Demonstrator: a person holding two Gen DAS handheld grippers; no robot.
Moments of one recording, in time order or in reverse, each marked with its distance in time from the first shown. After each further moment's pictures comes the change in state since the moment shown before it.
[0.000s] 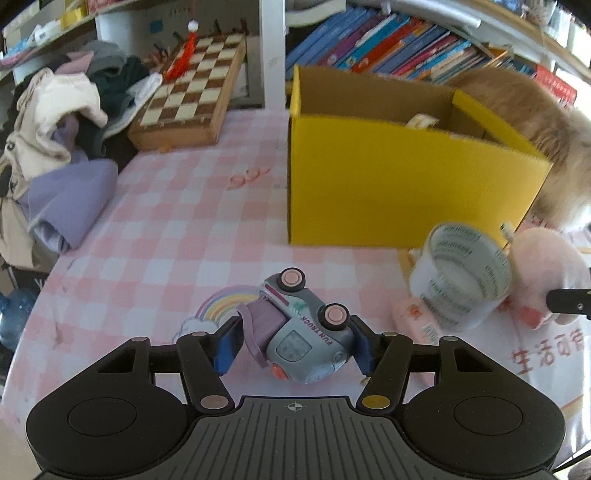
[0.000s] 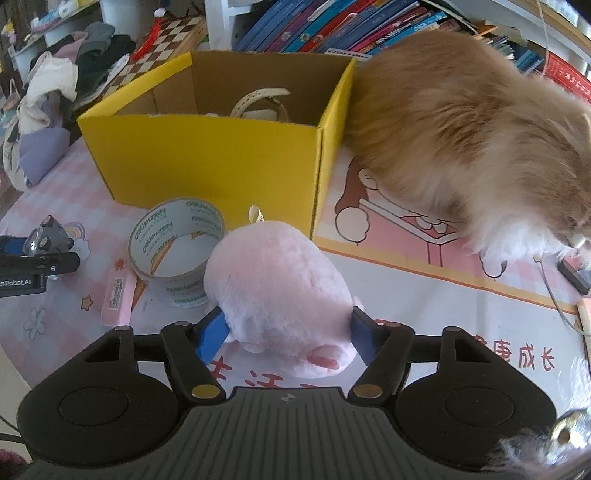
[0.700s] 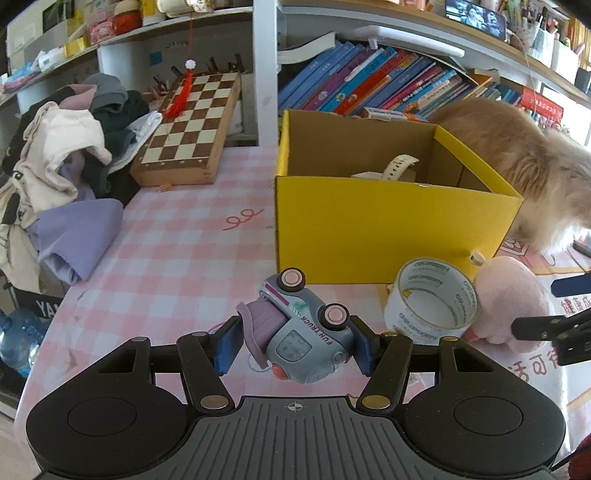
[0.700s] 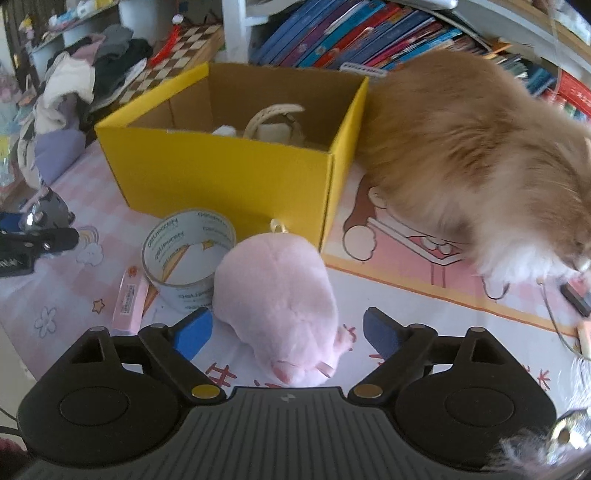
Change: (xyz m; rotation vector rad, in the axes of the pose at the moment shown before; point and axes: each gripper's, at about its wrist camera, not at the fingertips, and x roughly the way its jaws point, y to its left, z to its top) left arm -0.028 -0.007 0.009 0.003 -0.075 0.000; right arm 0.002 0.004 0.008 -0.066 -0.004 0.039
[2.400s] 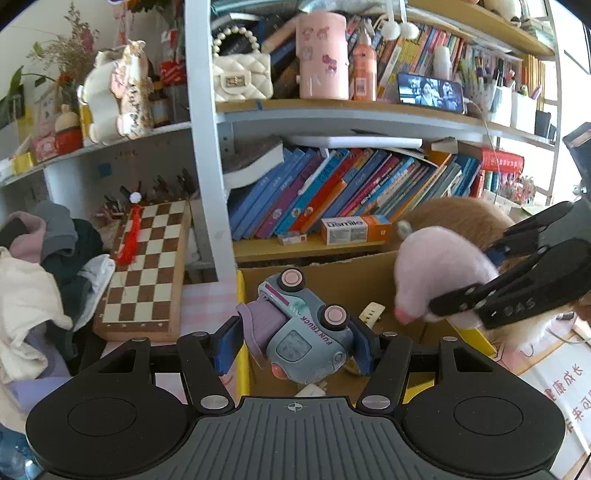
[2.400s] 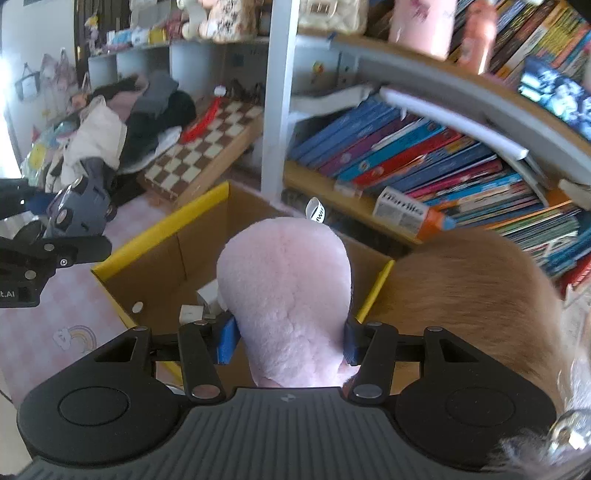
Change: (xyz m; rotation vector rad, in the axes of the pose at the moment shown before) left arm -0.001 -0.024 0.125 0.145 -0.240 -0.102; right arm -0.004 -0.026 0.163 -0.230 -0.149 0.104
